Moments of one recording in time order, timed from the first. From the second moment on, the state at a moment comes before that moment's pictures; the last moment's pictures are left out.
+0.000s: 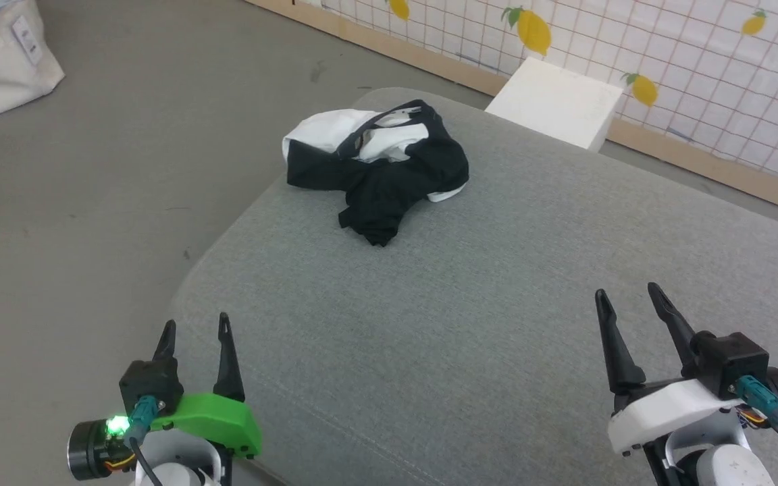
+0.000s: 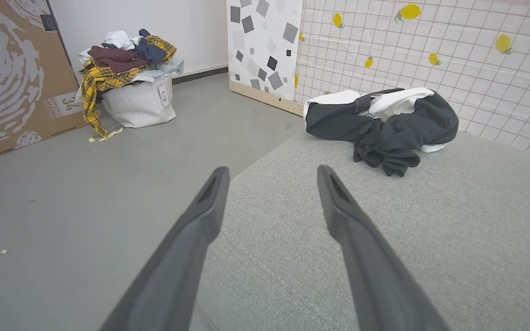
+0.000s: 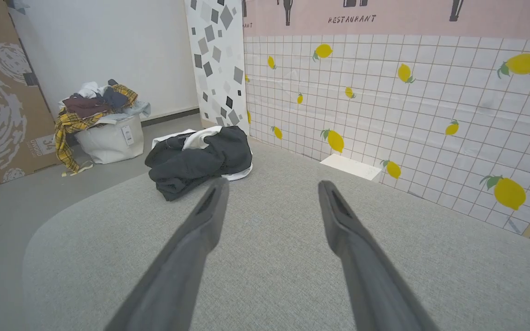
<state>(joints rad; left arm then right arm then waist) -0.06 0.10 -0.08 0.21 -0.17 0.13 -0.19 -0.04 -0.05 0.00 0.12 0.09 0.13 -0.14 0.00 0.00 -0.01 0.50</state>
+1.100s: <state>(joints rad) -0.56 0.18 -0.06 0.31 -0.38 0.06 -0.08 -0.21 -0.05 0.03 0.08 0.07 0.13 -0.16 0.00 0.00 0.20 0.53</state>
